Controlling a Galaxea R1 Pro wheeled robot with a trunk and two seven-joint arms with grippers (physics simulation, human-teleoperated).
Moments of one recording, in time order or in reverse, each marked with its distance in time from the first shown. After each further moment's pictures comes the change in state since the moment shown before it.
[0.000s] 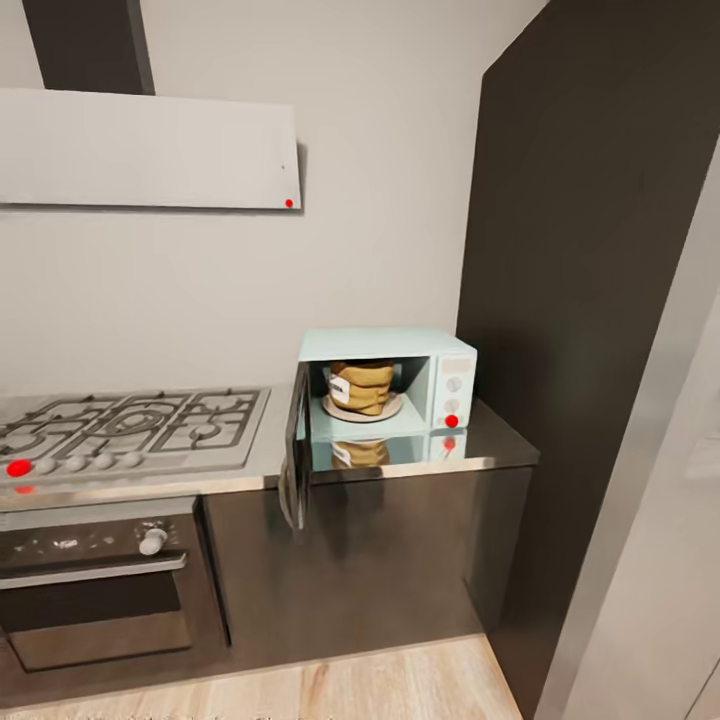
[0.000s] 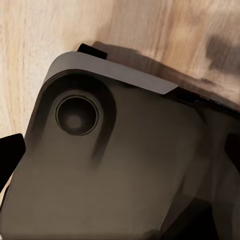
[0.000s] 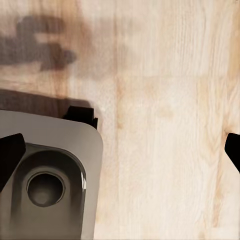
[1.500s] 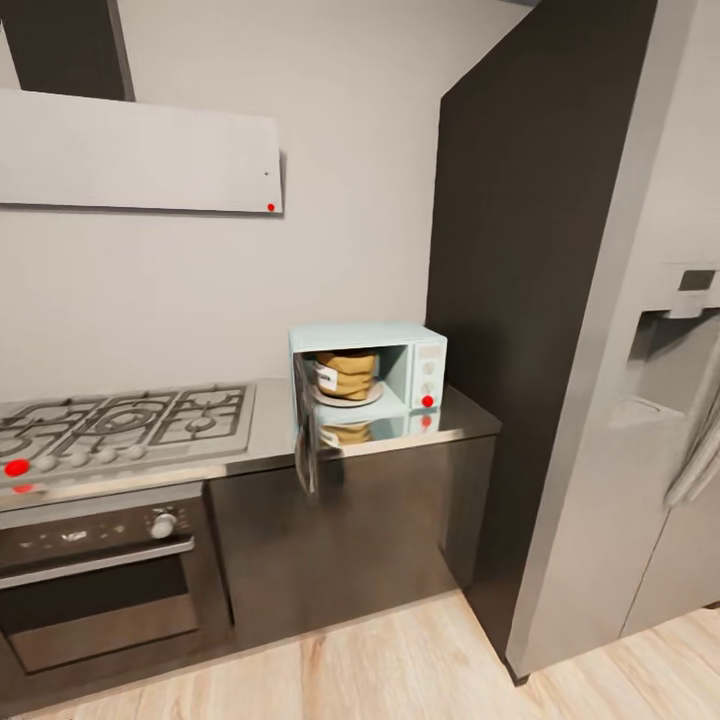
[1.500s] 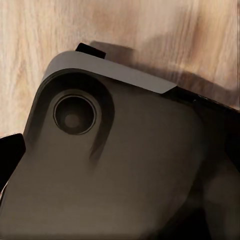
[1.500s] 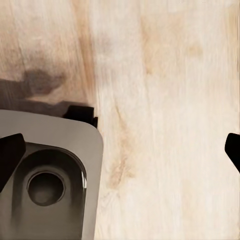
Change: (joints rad) left arm 0.000 -0.003 0.000 0.002 0.000 0.000 0.001; right arm 0.000 0.001 -0.001 0.001 -0.002 0.006 -0.002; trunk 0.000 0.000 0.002
